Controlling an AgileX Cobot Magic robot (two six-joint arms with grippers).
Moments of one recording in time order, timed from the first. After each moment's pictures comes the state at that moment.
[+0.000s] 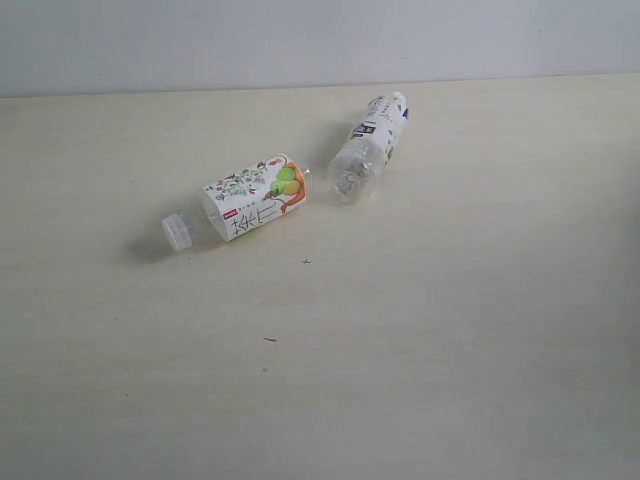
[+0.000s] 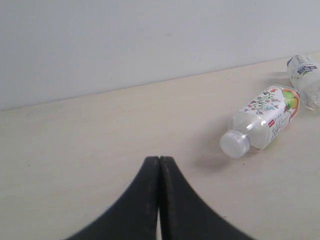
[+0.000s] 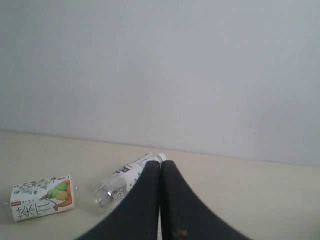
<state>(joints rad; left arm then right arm) -0.06 0.01 0.00 0.11 0.26 0.03 0.30 0.20 -0.31 -0.11 0.25 0.13</state>
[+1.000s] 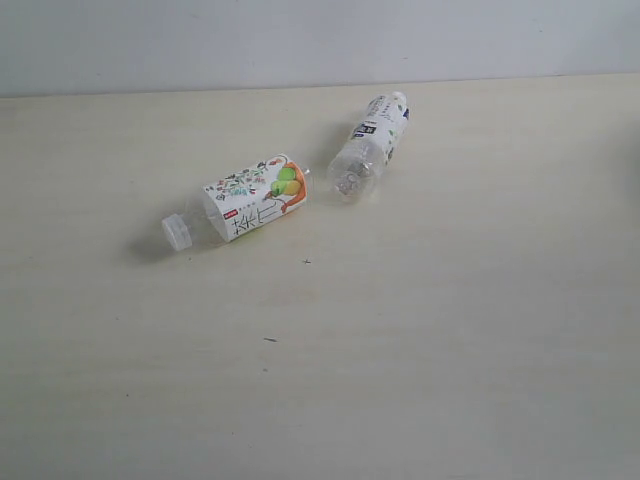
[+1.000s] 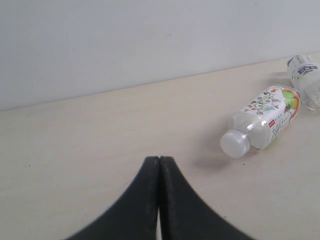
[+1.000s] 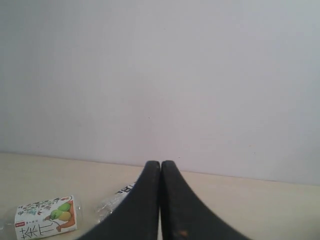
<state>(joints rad) -0.06 0.01 0.00 0.11 0.26 0.03 0.30 0.11 -0.31 -0.11 0.25 0.14</state>
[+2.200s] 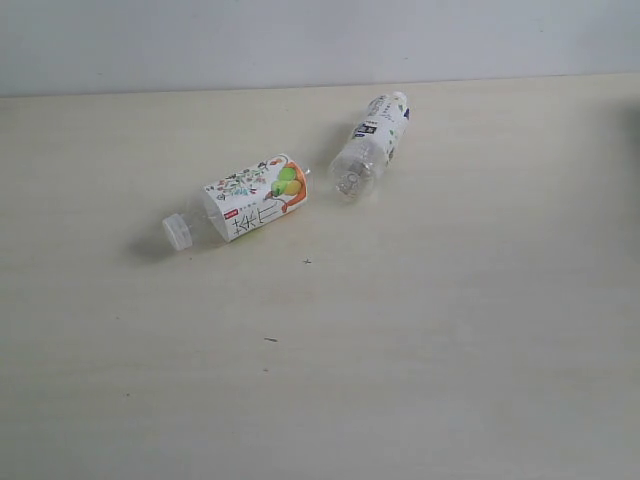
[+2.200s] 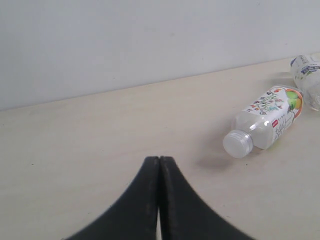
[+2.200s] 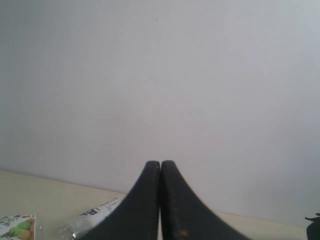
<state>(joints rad) -0.06 0.01 0.00 0.11 0.26 0.03 0.30 0.00 -0.31 -0.33 0.26 0.21</state>
